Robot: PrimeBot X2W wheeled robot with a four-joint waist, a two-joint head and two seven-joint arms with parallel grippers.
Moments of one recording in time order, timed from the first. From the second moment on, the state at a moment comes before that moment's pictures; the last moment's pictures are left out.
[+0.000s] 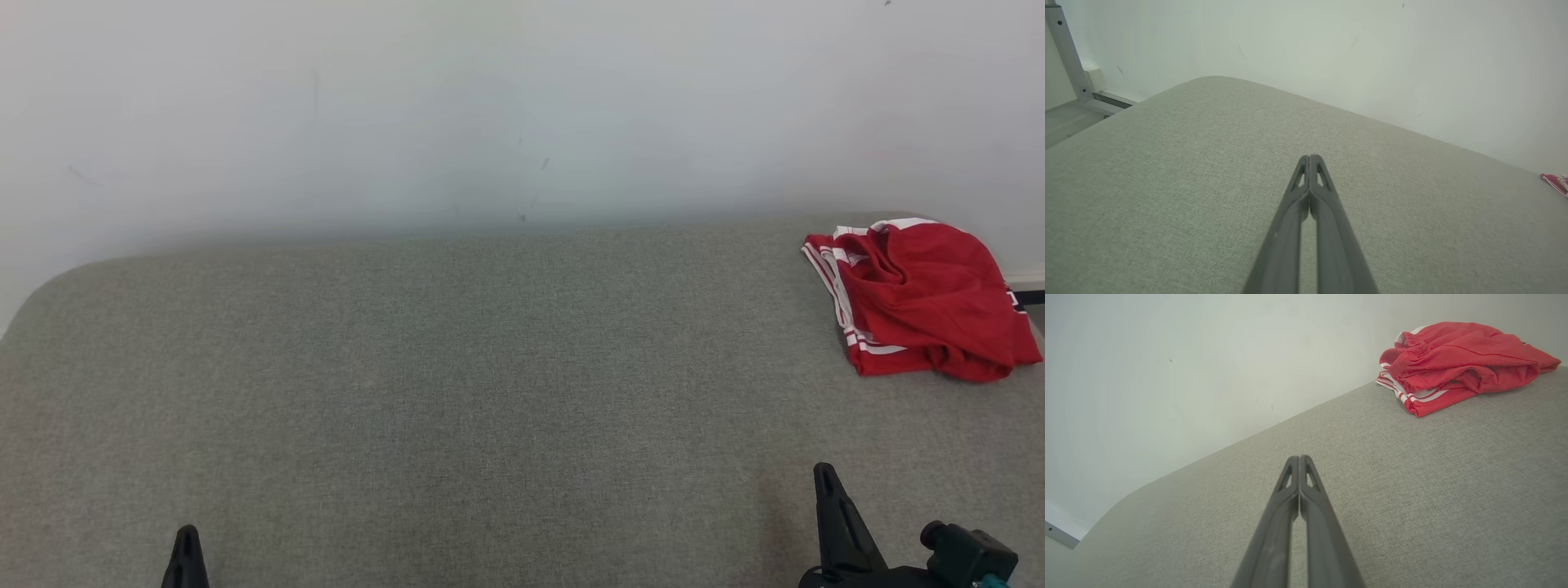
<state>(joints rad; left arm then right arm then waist) 0.07 0.10 0.09 0.19 -0.41 -0.03 -0.17 0.04 -0.10 -0.03 0.22 0.48 0.13 -0.17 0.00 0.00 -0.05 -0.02</state>
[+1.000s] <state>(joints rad) 0.01 0.08 0.10 0.21 -0.87 -0.06 -0.06 -0.02 -0.08 -0.06 0.23 0.91 0.13 -0.06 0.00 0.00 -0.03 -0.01</state>
